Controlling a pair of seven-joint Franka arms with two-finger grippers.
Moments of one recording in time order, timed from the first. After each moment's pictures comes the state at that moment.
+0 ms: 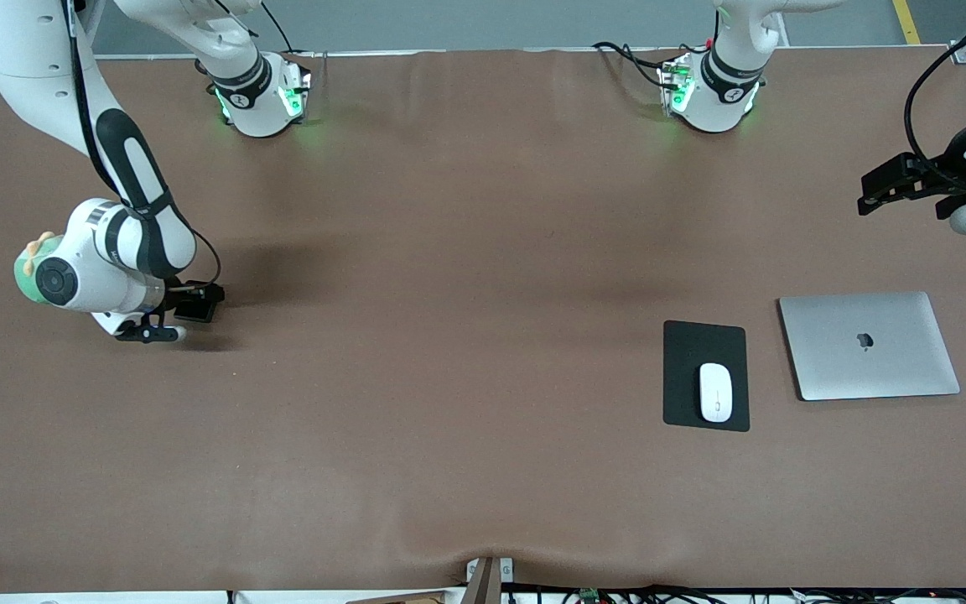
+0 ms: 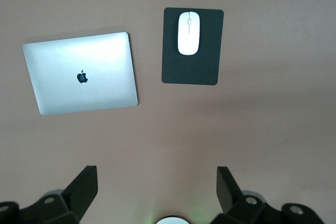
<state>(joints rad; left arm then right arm) -0.01 0.02 -0.04 -1.50 0.00 1.45 0.02 0.11 0.45 -0.26 -2.18 0.18 2.28 -0.27</state>
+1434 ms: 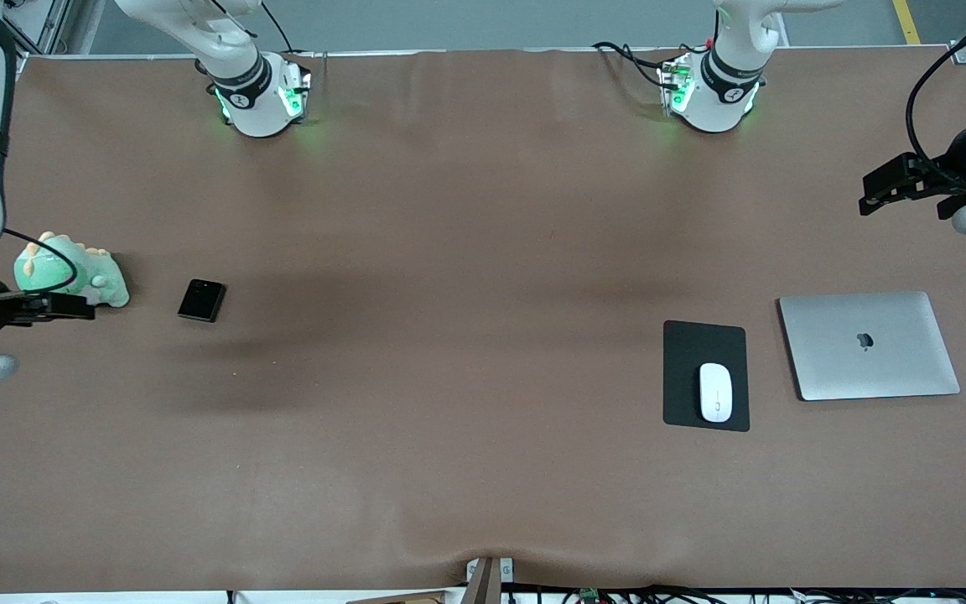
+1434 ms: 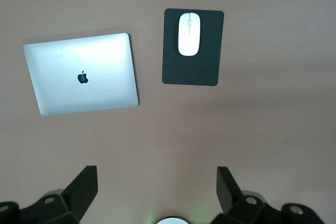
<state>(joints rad) -0.01 0.02 -0.04 -1.50 0.00 1.45 0.02 0.08 0.41 -0.28 -1.31 0.08 1.54 -0.29</state>
